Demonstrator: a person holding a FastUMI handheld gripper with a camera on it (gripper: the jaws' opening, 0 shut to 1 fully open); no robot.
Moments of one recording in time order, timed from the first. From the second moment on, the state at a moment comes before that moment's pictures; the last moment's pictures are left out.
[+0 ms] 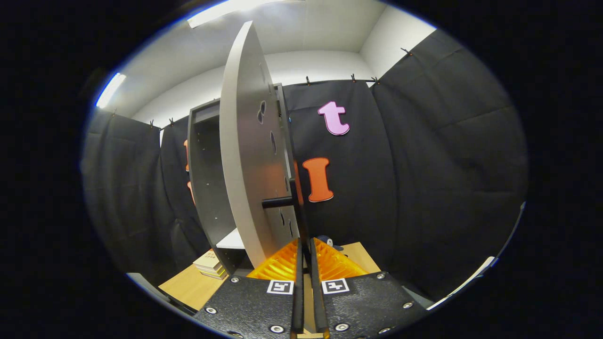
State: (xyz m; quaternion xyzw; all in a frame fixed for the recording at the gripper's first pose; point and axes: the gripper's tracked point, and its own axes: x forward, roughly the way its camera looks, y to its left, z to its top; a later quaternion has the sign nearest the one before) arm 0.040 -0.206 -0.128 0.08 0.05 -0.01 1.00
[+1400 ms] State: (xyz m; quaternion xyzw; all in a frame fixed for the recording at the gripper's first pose) arm 0.018 -0.011 -0.159 0.01 0.08 -0.01 1.00
